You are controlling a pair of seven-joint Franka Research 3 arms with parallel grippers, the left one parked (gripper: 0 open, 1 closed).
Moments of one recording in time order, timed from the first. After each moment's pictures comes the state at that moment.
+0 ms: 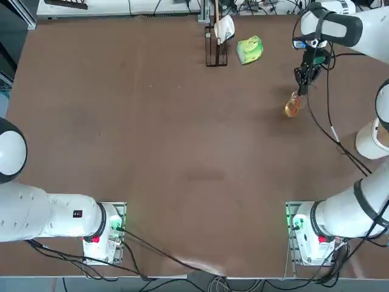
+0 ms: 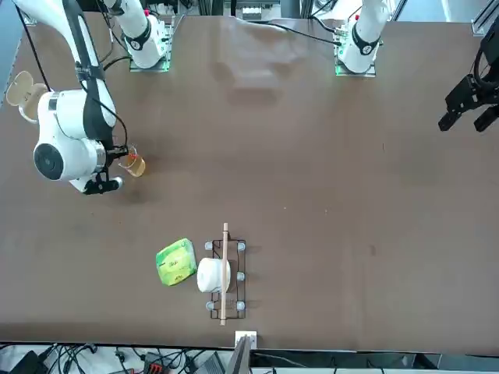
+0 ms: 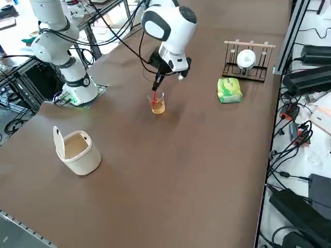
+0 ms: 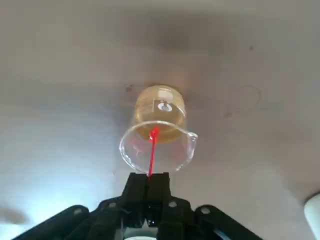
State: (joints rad) arm 0.08 0.29 -0.03 -1.93 -0.02 1.76 -0.11
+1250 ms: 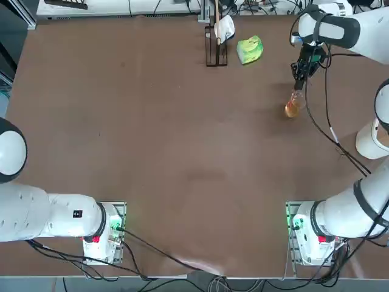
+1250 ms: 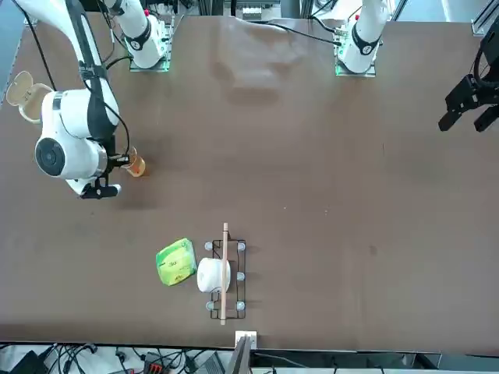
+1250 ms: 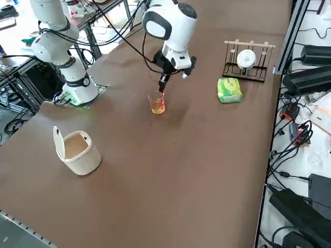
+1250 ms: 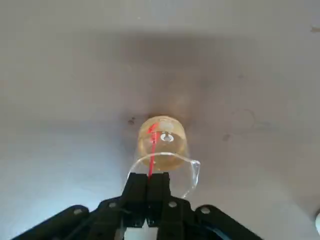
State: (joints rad) arm 0.09 0.29 -0.02 -1.94 0.00 1.87 0.00
